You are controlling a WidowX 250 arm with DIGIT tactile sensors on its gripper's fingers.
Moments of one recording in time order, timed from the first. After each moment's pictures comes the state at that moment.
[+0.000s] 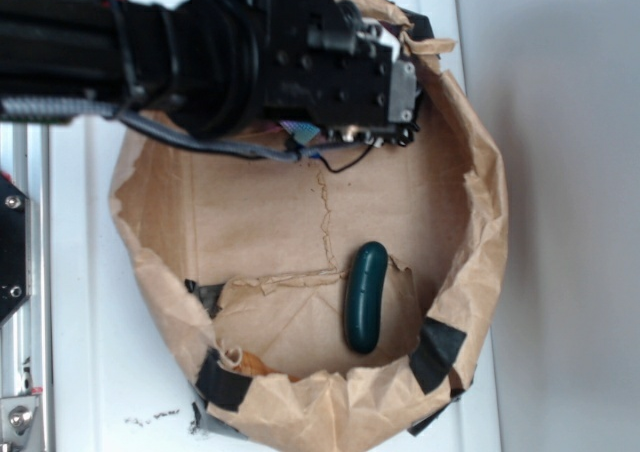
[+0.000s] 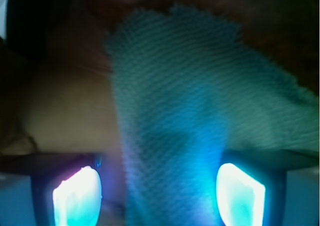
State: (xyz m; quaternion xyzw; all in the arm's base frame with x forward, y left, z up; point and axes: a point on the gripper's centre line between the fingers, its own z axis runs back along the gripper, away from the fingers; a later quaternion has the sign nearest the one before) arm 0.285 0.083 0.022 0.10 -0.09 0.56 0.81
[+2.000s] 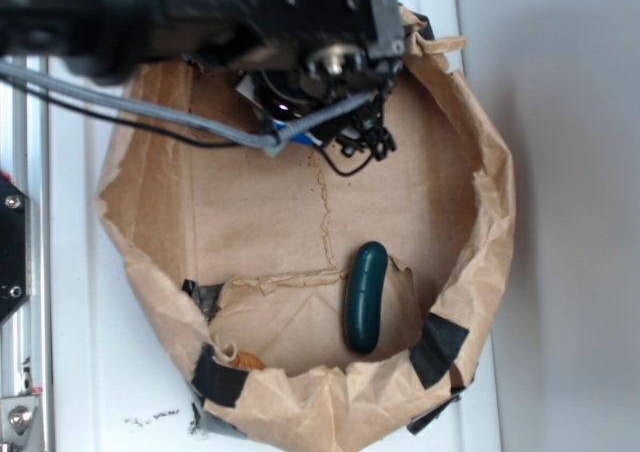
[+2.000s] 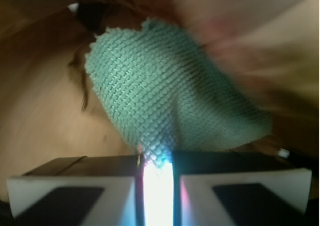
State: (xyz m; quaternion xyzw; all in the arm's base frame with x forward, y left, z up) arm 0.255 0.068 0.095 0.03 -0.02 0.42 0.91
